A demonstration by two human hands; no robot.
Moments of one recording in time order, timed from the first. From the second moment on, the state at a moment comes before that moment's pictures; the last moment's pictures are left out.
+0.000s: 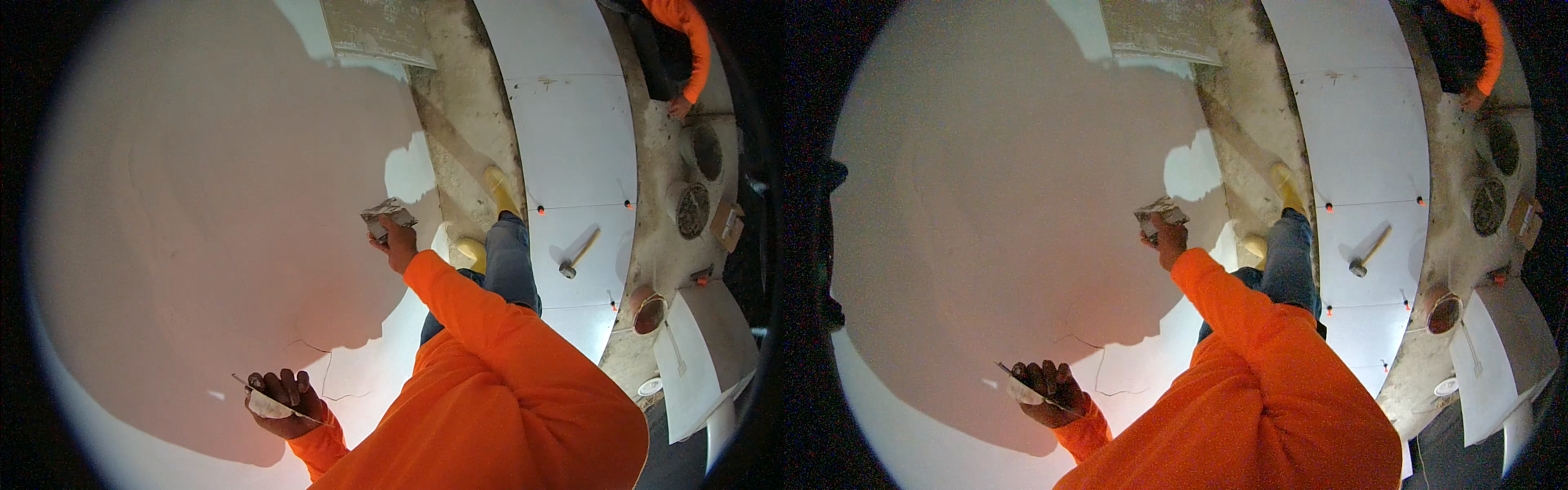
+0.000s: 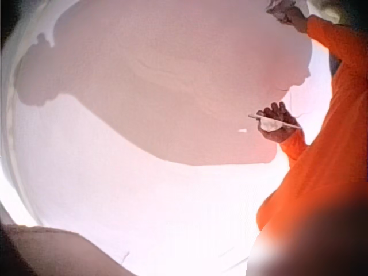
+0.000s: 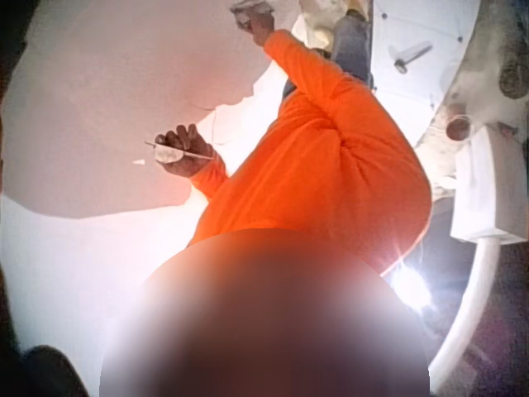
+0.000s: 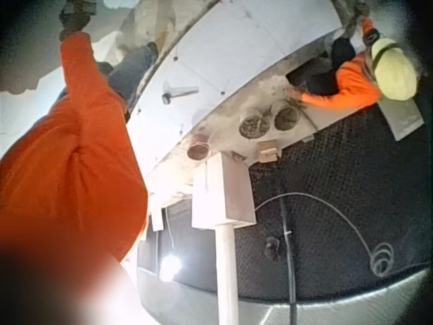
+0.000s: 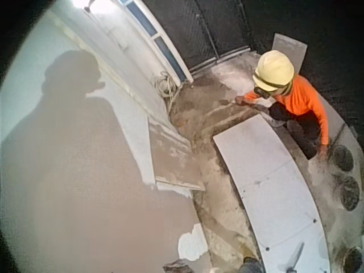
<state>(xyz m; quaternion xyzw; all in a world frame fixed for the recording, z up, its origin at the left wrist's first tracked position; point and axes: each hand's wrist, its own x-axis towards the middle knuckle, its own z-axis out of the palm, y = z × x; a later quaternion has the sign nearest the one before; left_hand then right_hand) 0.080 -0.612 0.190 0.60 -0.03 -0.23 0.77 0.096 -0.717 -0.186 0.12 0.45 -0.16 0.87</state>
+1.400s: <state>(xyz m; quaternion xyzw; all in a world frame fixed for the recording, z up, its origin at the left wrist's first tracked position) 0.097 -0.657 0.198 0.58 -0.06 -0.29 0.76 0.125 -0.740 -0.167 0.17 0.50 -0.17 0.83</state>
